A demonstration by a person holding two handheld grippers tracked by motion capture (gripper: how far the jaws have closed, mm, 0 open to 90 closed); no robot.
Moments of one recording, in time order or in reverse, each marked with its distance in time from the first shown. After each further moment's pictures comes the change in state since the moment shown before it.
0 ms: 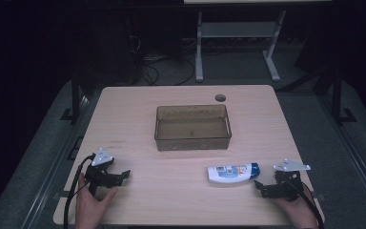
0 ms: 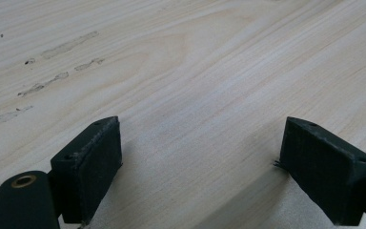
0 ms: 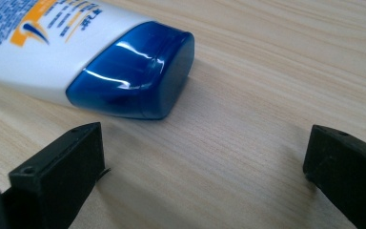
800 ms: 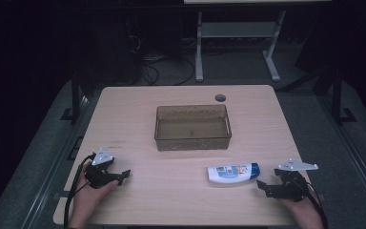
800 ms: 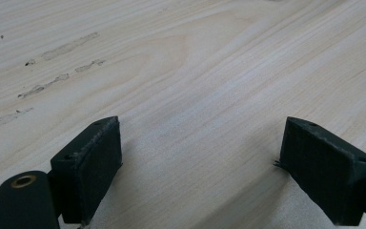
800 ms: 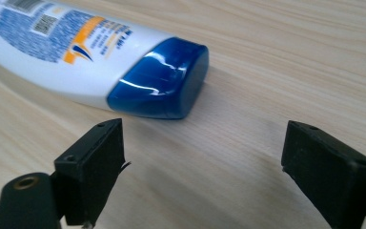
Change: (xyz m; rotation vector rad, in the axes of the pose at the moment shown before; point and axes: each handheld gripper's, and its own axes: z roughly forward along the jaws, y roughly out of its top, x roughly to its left) left arm 0.000 0.001 0.001 0.000 0.000 -0.001; right arm -0.001 0.004 -0.018 -0.002 0.083 0.044
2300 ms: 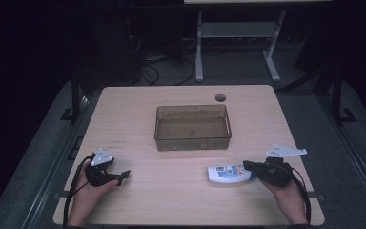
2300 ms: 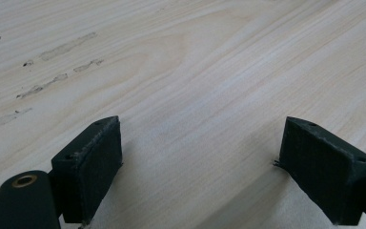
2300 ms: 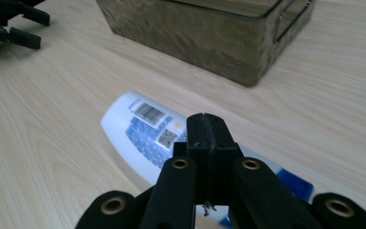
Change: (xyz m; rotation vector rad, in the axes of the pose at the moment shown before) left arm 0.001 -0.002 -0.002 -0.001 -0.012 0.010; right arm 0.035 0.058 0.001 -0.122 0.219 -0.054
